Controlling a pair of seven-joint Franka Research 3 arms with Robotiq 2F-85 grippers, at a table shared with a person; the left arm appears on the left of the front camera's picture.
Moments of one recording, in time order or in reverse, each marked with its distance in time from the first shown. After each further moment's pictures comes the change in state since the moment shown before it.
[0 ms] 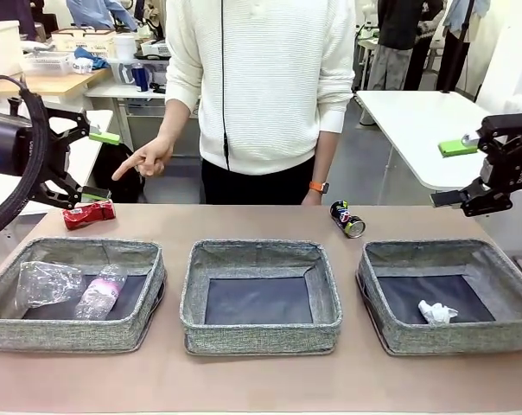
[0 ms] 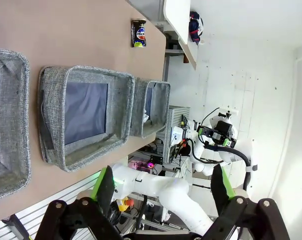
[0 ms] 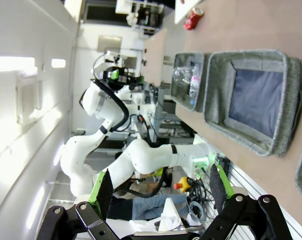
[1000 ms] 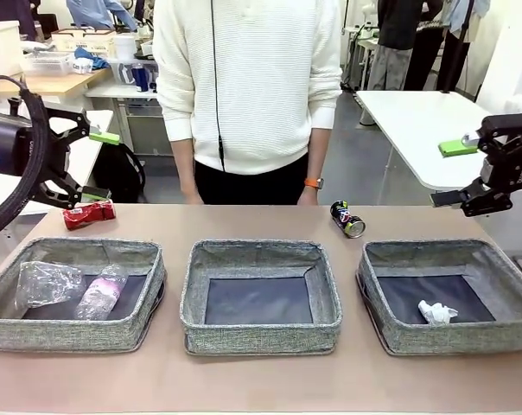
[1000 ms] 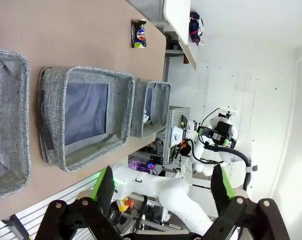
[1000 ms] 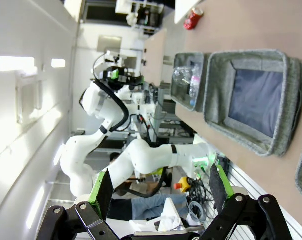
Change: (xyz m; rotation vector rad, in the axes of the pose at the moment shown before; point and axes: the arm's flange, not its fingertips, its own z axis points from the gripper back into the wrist) left arm 0.000 0.000 0.000 0.001 -0.002 0.000; right arm 0.000 0.000 0.000 0.000 0.000 0.000
